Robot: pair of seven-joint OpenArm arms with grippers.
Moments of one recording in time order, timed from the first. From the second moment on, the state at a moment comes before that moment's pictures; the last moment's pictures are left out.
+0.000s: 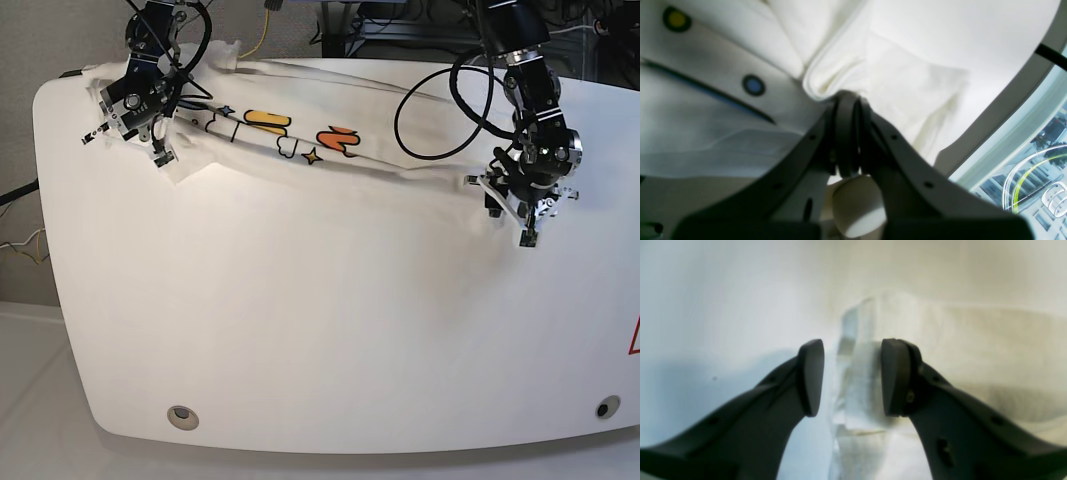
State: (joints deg) left arm 1.8 -3.1 -21.6 94.9 1.9 -25.5 51.2; right arm -15.8 3.3 17.0 111.9 -15.8 40.0 -81.4
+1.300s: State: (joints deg) left arm 1.7 -3.3 -21.6 97.9 1.6 -25.6 50.9; right arm 8.7 0.7 23.3 111.7 -15.9 40.0 -81.7
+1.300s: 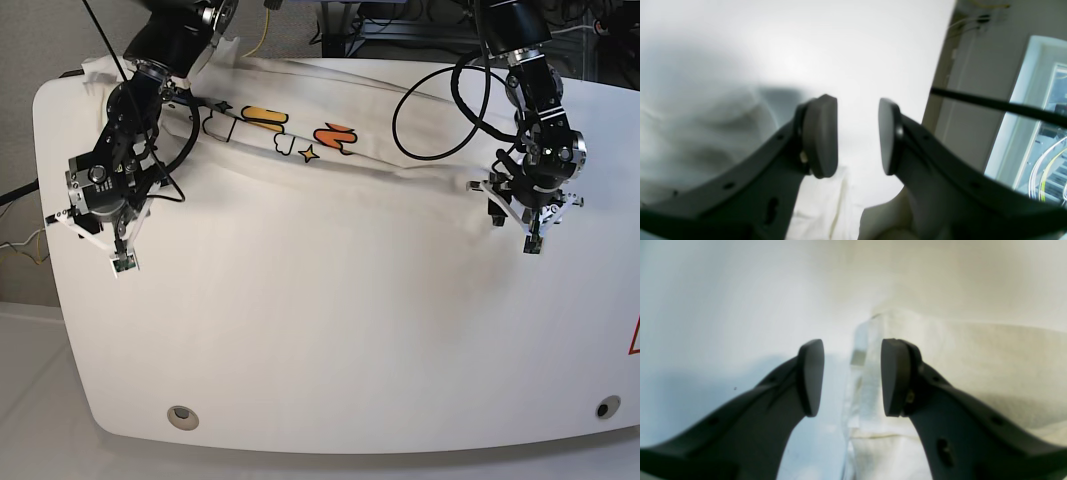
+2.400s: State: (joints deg) left arm 1.2 -3.3 -21.6 97.8 1.8 -25.8 32.3; right arm 5.0 -3.6 30.9 106.2 -16.1 31.6 -40.9
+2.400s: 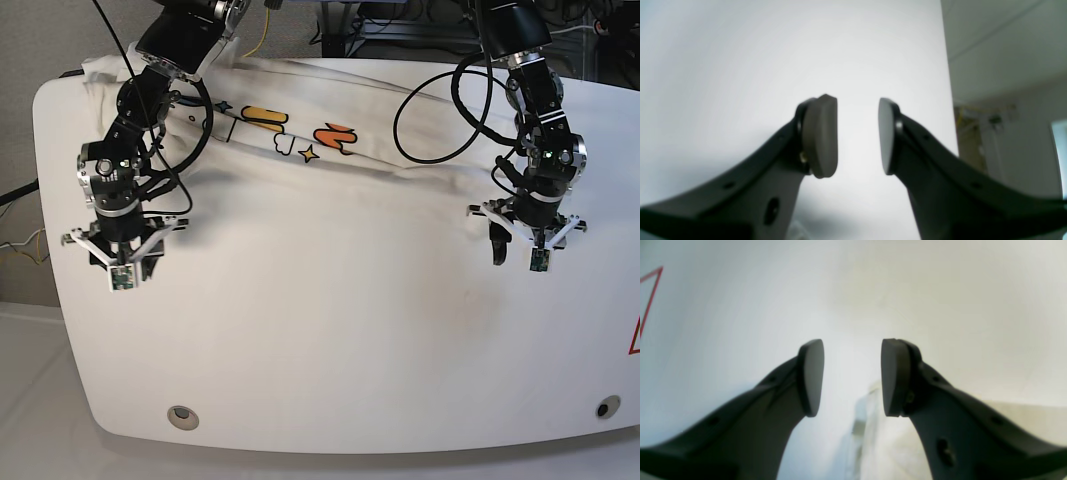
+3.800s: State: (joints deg) left arm 20.5 -0.9 -21.5 107.5 2.1 -26.2 9.7; right arm -22.1 -8.3 38.8 112.4 -16.4 40.6 -28.9
